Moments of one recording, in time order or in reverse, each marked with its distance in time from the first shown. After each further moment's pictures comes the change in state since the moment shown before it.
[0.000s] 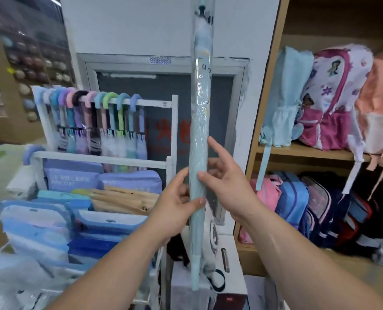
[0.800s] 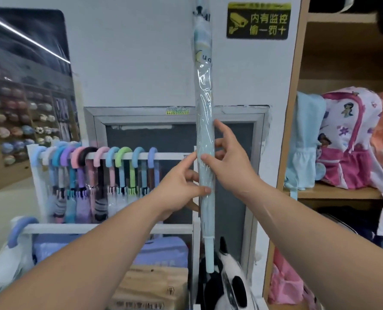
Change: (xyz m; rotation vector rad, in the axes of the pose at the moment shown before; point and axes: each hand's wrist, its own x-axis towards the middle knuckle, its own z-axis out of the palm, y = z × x) left_hand 0.179 0.078 -0.137 0.107 -0.253 0.074; right_hand 0.201 -0.054 0.057 -0.311 0.226 -0.229
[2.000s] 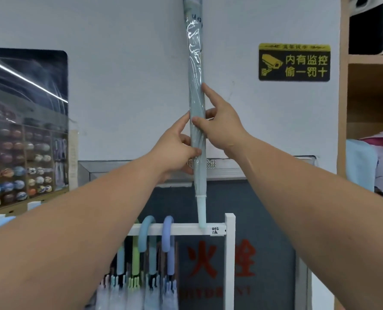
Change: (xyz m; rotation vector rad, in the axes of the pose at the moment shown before) left_hand 0.191 0.076 -0.161 0.160 0.219 0.237; right_hand 0.266 -0.038 0.061 -0.039 0.112 -0.233
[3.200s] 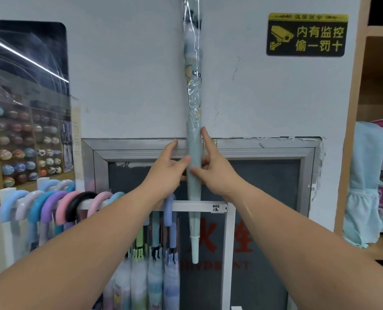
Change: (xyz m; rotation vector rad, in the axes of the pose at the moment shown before) left_hand -0.050 -0.085 0.015 0.021 0.172 -0.163; right_hand -0.101 0.086 0.038 0.071 -0.274 0.115
